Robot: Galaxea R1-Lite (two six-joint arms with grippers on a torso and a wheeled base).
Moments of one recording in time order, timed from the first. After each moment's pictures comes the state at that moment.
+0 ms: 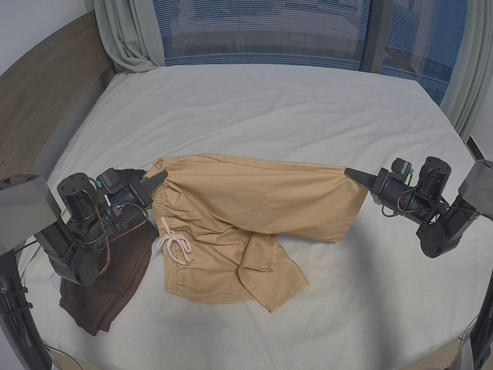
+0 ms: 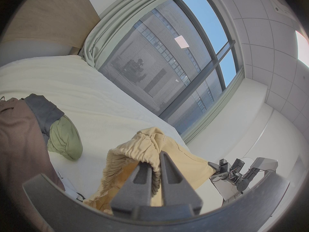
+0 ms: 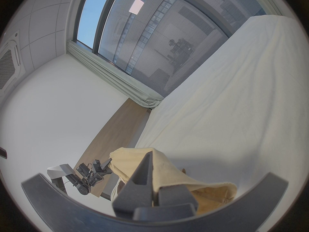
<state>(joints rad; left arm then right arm) -0.14 2.12 -0.66 -1.55 -0.43 -0.65 0.12 2.13 -0.80 -1.37 0.63 0.75</state>
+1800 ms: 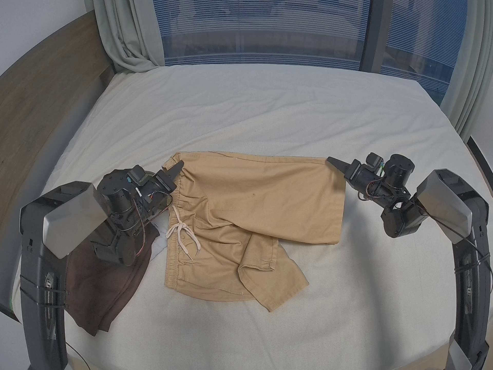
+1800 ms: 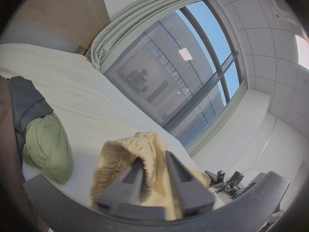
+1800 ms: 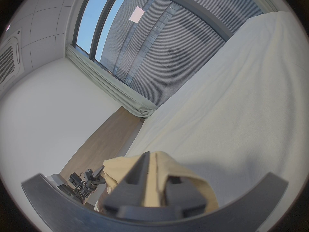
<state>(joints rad) -0.16 2.49 -1.15 -1.54 -0.32 -0.73 0.11 2.54 -1.41 -1.25 0.57 0.77</state>
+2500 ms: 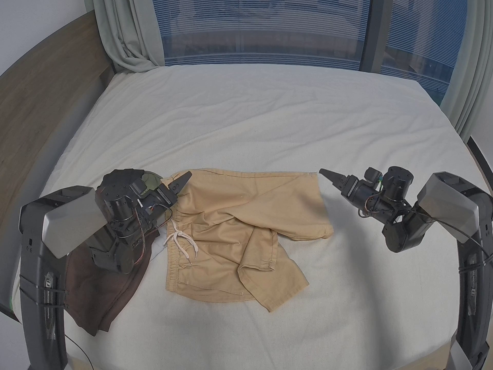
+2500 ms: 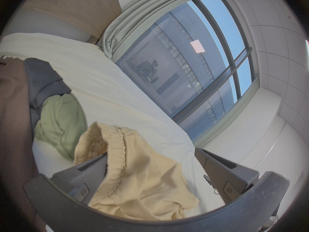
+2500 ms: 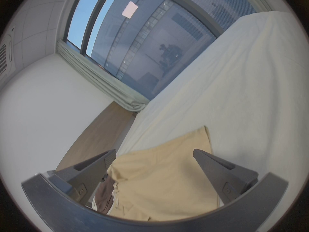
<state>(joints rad) -0.16 2.49 -1.07 -1.48 -0.31 -0.74 0.14 2.48 -1.19 -1.28 0.50 0.72</state>
